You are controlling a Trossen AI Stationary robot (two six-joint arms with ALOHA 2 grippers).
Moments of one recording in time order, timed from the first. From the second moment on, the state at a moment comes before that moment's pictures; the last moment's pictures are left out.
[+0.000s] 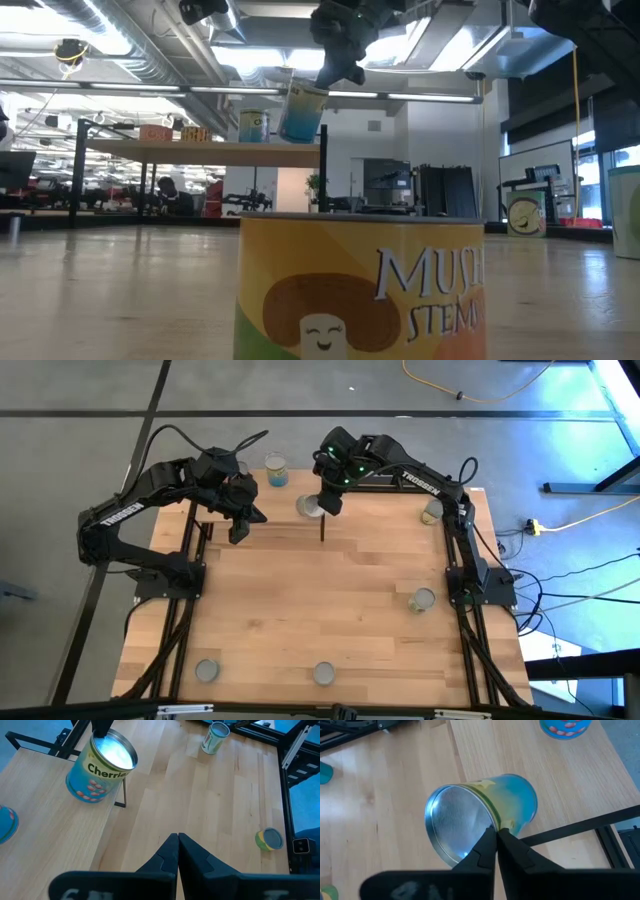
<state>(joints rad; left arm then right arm) 0.42 1.18 1.50 -1.09 0.28 -0.02 -0.44 2.11 2.36 -1.23 -0.25 -0.06</state>
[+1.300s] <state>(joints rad) 0.42 1.27 1.50 -1.02 0.11 0.14 -0.44 2.11 2.36 -1.18 -0.26 -0.04</state>
